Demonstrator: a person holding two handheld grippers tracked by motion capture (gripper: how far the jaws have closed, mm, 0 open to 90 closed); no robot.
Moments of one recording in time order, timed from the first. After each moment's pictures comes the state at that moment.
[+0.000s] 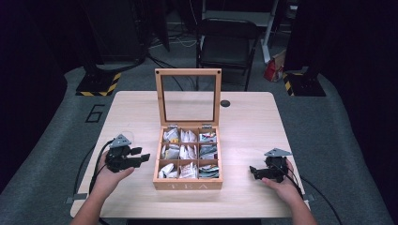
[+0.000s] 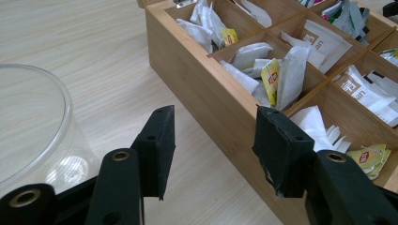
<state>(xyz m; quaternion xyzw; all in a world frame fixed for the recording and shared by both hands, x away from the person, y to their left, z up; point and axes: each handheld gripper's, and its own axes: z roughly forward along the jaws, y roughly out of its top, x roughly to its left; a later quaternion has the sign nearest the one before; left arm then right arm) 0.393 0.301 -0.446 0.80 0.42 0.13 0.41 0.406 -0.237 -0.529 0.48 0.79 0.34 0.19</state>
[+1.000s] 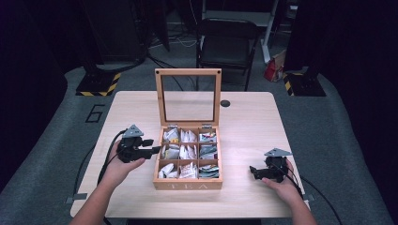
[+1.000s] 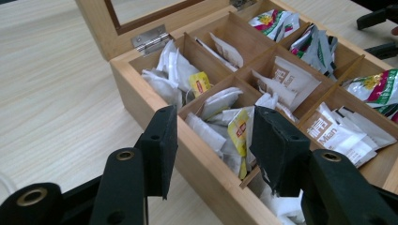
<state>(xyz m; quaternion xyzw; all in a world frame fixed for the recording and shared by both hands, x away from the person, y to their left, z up) 0.414 0.267 -0.422 0.82 0.38 0.13 0.42 0.406 -0.237 -0.529 0.48 0.79 0.34 0.19</state>
